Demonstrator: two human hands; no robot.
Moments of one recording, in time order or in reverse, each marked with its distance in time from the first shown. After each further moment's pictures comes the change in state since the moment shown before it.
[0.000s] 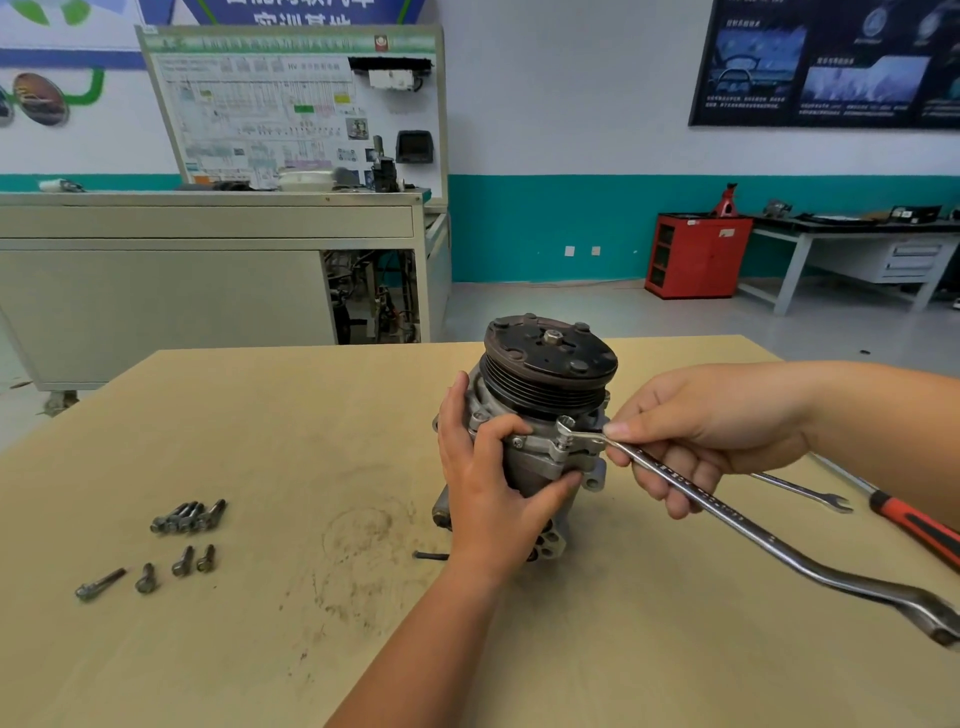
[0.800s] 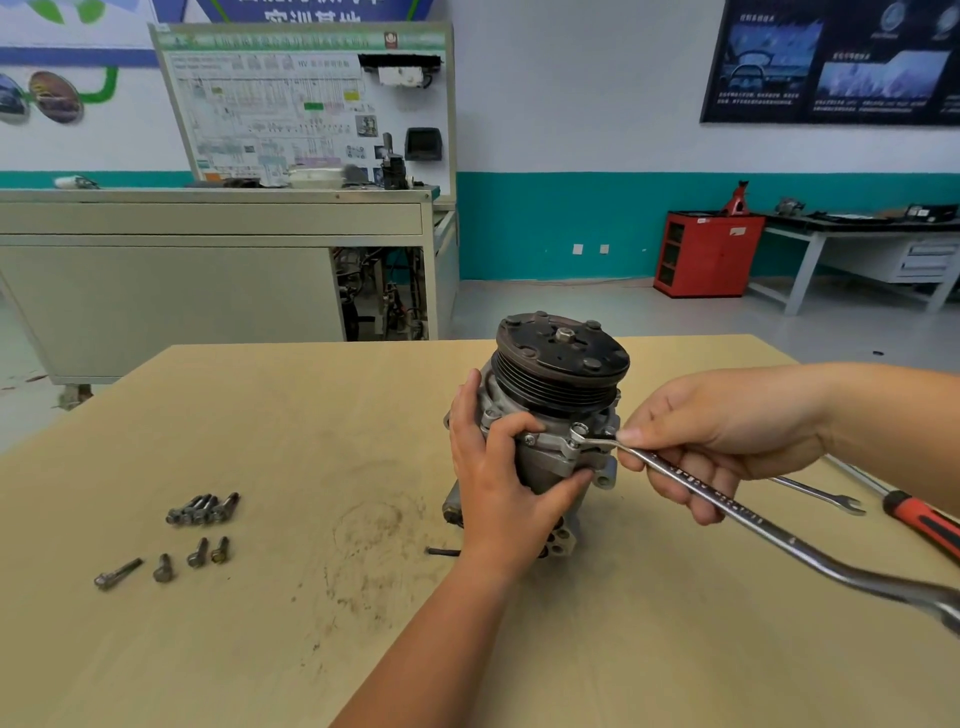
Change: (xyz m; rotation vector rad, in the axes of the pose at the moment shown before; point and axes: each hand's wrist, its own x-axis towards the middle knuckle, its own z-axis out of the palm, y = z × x) left_hand -0.001 0.000 0.000 0.003 0.009 -0.007; right_hand -0.002 -0.002 0.002 -0.018 -0.069 0.063
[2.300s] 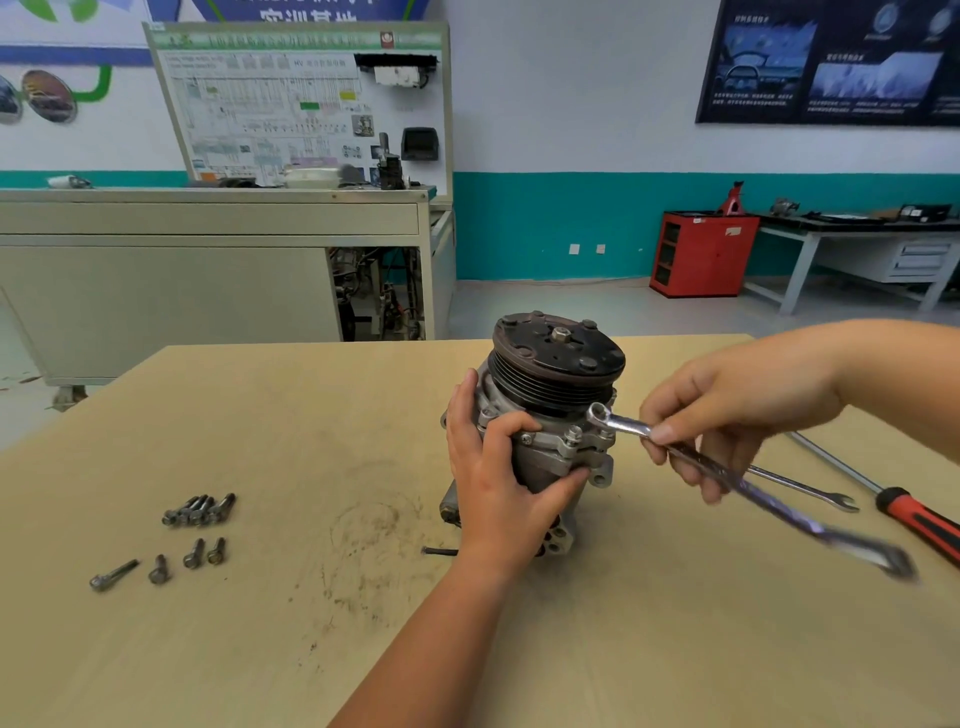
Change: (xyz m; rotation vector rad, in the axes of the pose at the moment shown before) left_hand 0.001 0.000 0.000 0.009 0.005 0.011; right_hand -0.008 -0.001 -0.032 -0.237 -0.038 0.042
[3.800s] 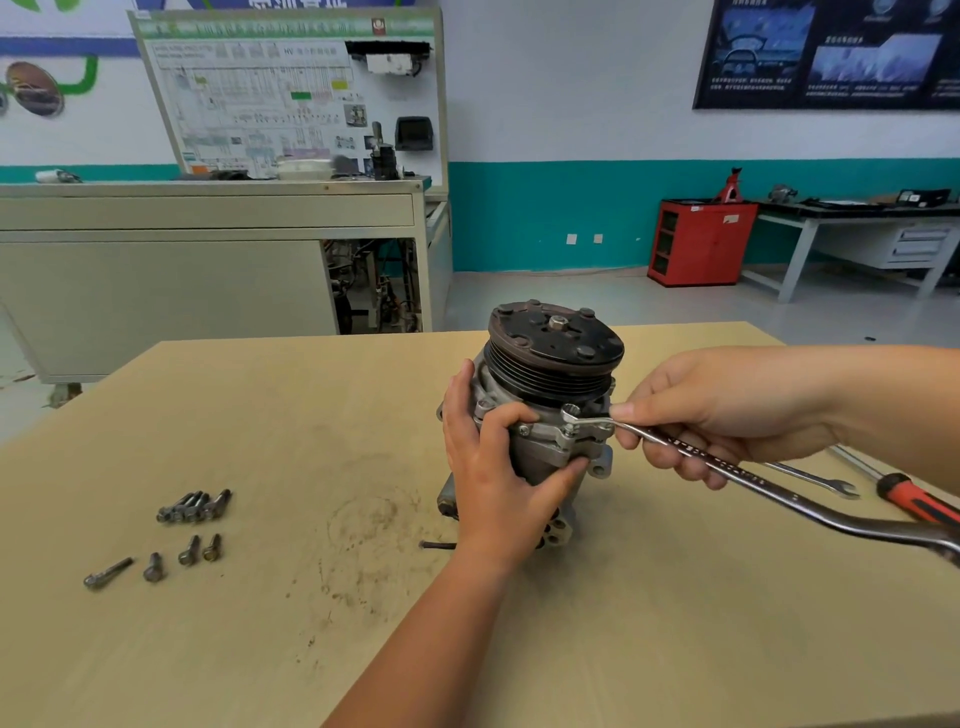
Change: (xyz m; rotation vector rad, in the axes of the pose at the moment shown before) left_hand -0.001 0.001 0.000 -0.011 0.004 0.003; right_hand 0.001 -0.013 0.038 0.251 0.214 -0.043
